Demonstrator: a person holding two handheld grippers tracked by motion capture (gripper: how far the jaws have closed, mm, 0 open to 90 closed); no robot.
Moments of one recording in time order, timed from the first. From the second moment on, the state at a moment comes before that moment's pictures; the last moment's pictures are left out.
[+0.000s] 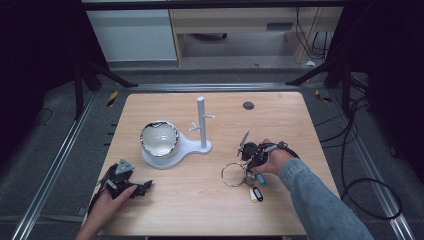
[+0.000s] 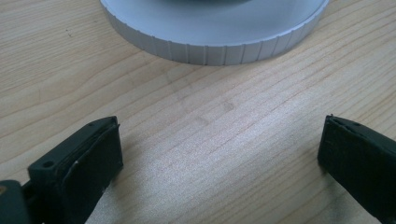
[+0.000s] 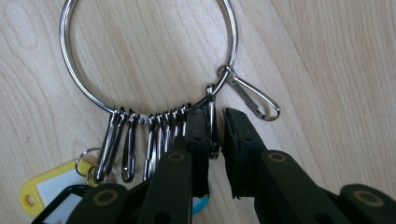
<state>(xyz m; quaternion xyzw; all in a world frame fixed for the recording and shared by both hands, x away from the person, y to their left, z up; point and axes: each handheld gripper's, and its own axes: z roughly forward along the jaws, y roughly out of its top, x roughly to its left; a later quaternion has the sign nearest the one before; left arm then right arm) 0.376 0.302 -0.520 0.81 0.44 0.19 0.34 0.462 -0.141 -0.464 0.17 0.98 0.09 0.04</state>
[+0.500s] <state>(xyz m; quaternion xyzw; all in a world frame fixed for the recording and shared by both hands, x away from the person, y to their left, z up) 0.376 0.302 -0.520 0.81 0.44 0.19 0.34 0.463 -0.140 -0.460 0.18 0.98 0.10 0.02</state>
